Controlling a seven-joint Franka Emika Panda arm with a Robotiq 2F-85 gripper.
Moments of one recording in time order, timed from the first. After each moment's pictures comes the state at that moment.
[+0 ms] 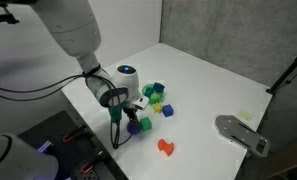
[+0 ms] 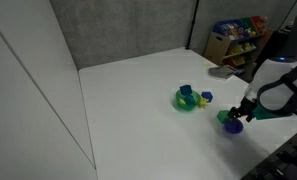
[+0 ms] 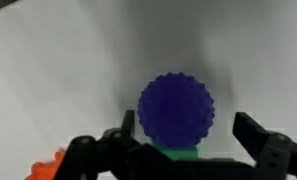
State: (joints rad) arm -0.05 0.43 -0.06 -2.58 0.03 2.95 0.27
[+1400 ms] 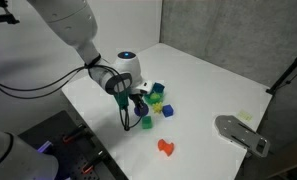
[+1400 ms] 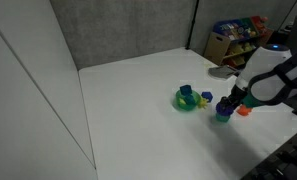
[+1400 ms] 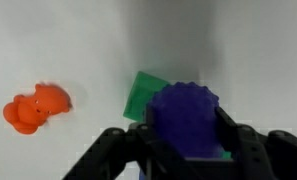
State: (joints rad) arm 0.11 0.39 -0.17 -2.49 0.03 2.94 0.27
